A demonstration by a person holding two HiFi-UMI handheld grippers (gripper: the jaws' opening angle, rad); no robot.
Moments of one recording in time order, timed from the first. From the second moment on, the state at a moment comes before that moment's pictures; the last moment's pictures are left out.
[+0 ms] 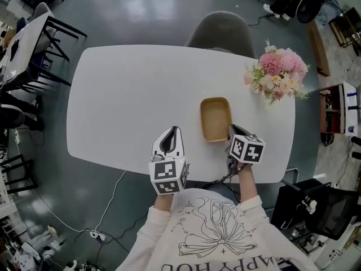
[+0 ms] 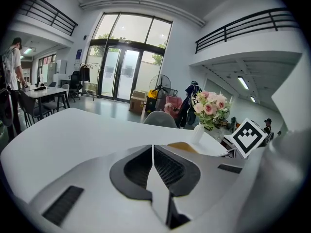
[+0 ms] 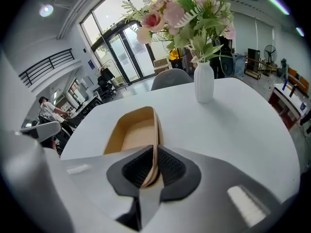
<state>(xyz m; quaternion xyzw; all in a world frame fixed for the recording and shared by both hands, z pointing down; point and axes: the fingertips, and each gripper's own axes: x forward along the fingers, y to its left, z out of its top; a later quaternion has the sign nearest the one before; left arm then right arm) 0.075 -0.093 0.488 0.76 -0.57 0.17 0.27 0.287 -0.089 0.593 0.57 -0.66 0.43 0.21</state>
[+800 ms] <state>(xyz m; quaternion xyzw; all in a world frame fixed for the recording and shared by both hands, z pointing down) 0.049 -0.122 0.388 0.79 -0.58 0.11 0.16 0.235 -0.127 0.415 0.61 -0.76 0.20 0.07</state>
